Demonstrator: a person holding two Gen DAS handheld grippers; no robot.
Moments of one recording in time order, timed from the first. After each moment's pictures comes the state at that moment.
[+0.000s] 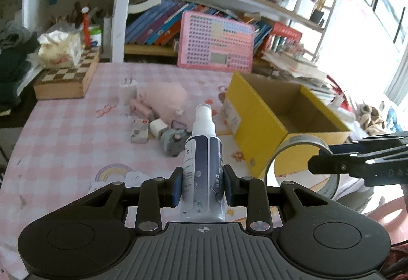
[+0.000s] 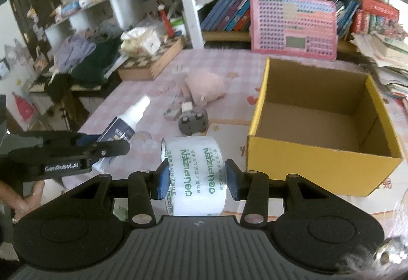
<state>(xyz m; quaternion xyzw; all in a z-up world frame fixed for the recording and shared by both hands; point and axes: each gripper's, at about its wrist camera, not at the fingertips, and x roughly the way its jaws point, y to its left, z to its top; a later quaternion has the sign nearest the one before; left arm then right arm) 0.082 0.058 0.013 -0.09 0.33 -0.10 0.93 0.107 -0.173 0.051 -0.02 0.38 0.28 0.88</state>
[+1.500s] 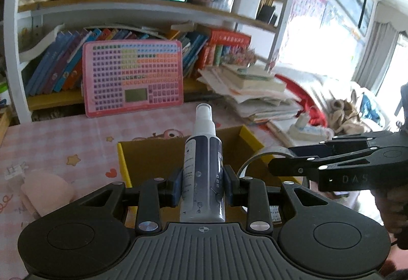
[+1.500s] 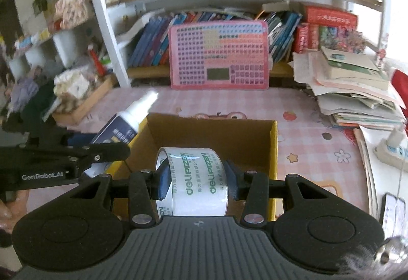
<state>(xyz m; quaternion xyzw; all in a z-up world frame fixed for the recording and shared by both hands) 0.253 -0.123 0.037 -0.03 0.31 -0.18 0.93 0.269 -0.326 0.055 -0.02 0.35 0.24 0.91</state>
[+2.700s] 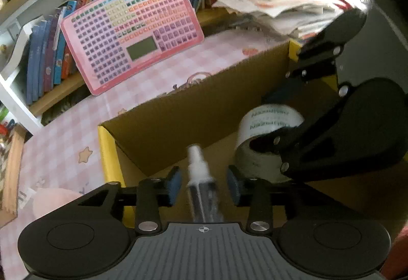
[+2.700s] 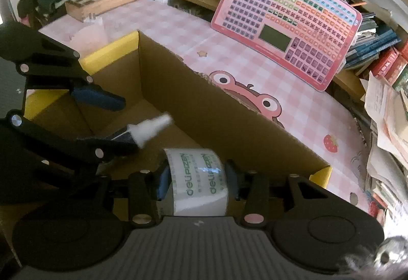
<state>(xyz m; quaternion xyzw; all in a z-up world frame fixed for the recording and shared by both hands) 0.326 -0.173 -0.031 0.14 0.42 -0.10 0.89 0.383 -0.276 -0.029 -0.24 0.40 0.36 0.81</state>
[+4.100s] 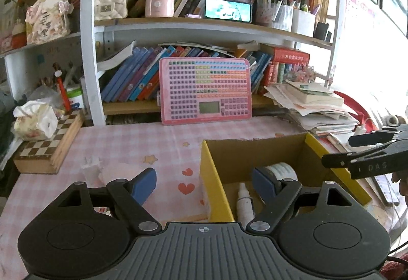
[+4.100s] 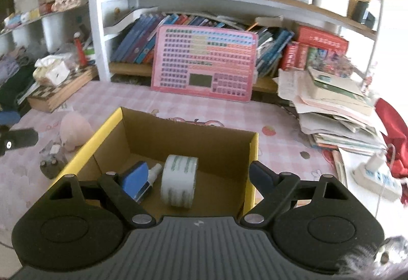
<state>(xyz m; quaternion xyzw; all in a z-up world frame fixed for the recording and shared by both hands) 0.189 -0.064 0.038 -0.02 0.26 -0.03 0.97 0.263 -0.315 0.046 -0.08 0.31 0.18 0.93</state>
